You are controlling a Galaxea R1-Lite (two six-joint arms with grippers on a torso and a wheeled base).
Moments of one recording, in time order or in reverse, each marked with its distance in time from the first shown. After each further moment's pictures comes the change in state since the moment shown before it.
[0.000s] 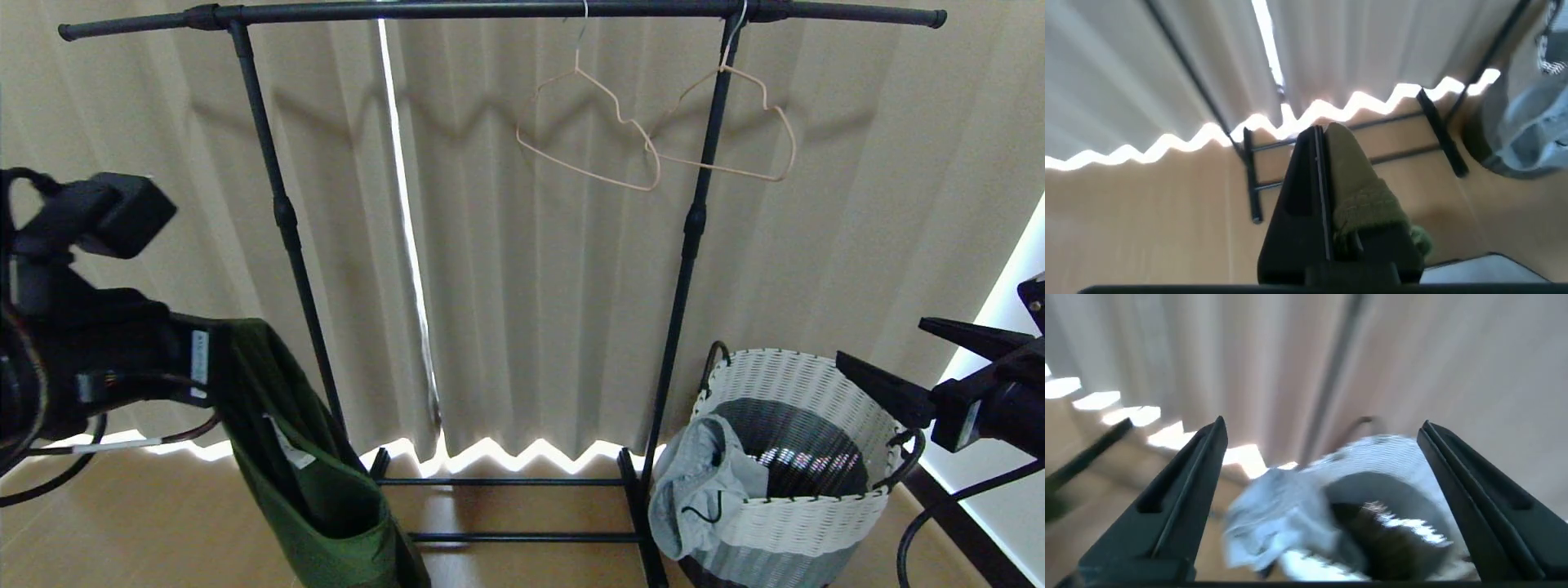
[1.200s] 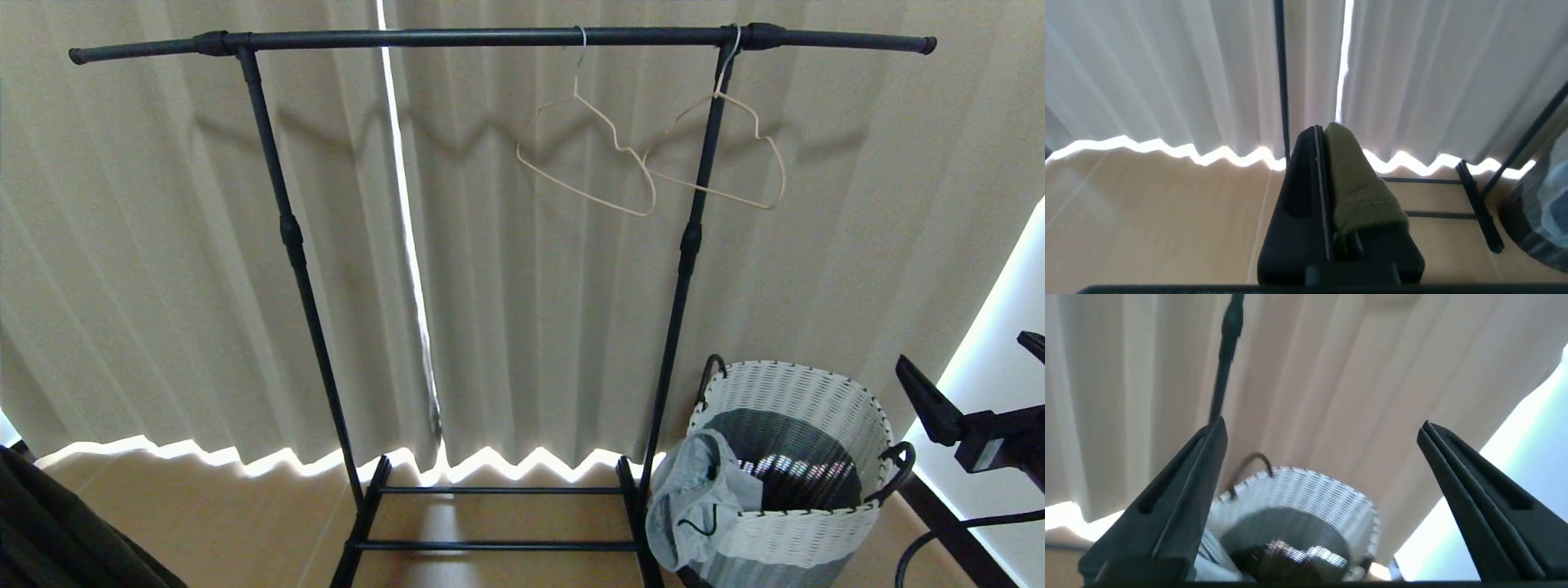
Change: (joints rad) left arm 0.242 -0.602 0.389 -0.027 -0.005 -0.022; right arm -0.009 0.120 0.382 -0.772 -0.271 -0.132
